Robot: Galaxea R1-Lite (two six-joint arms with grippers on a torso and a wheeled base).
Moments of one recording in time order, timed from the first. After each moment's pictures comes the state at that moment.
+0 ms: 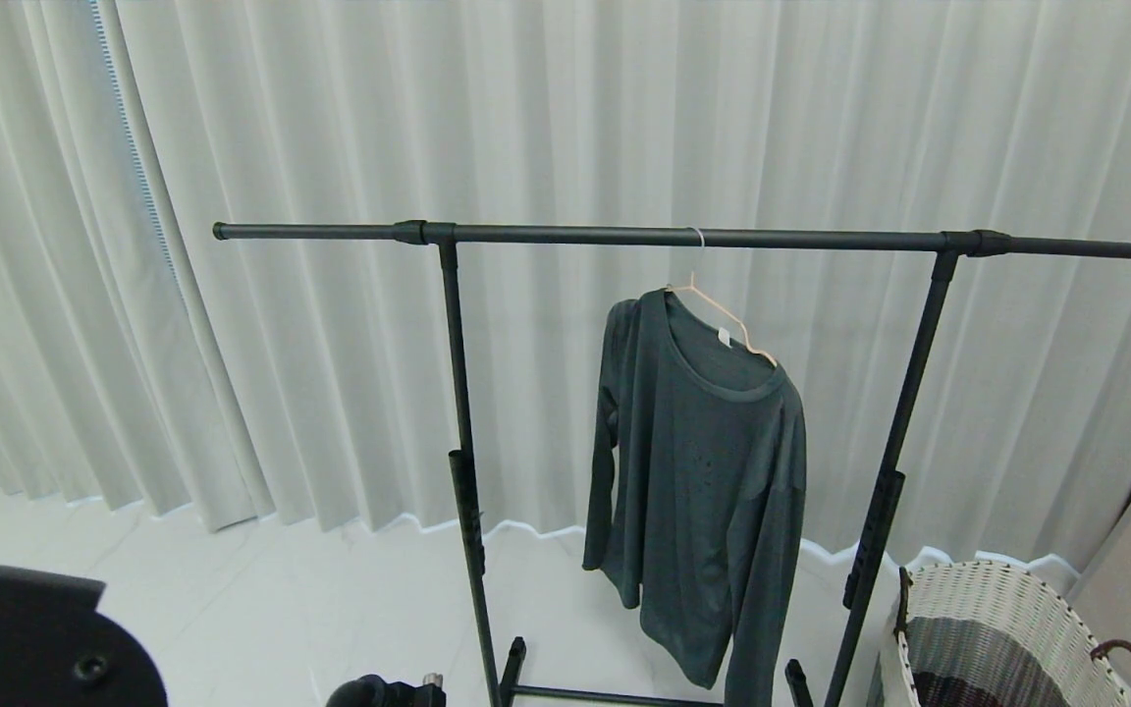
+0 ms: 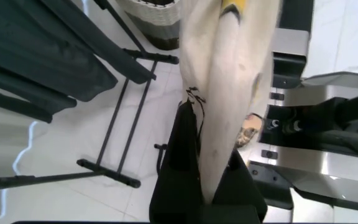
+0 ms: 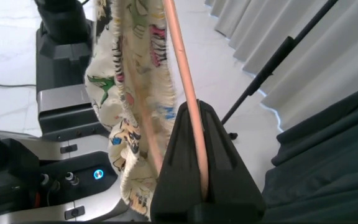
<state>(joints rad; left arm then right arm) -1.16 1.26 -0.73 0.16 -0.15 0.23 1.37 1.12 -0.25 -0.60 -0.09 -0.07</state>
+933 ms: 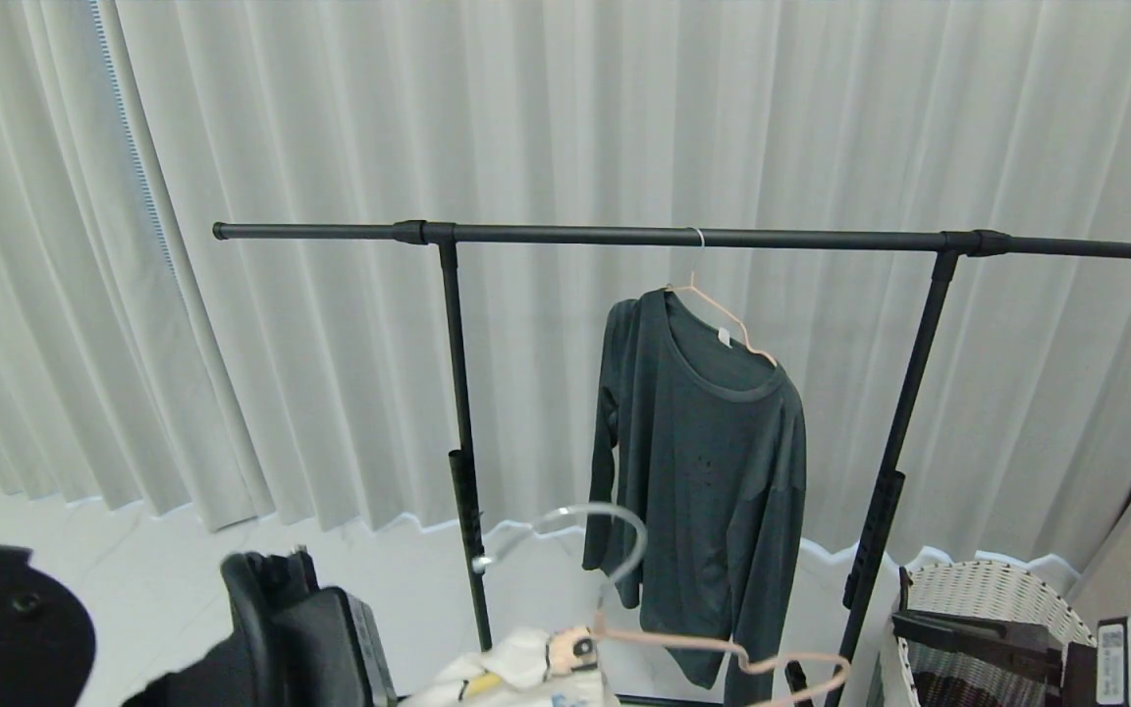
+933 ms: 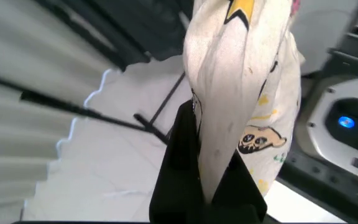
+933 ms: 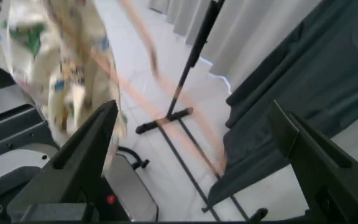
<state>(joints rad) -1.01 1.17 -0.65 0.16 0.17 0.22 1.09 1.13 -0.22 -0.60 -0.13 -0.05</state>
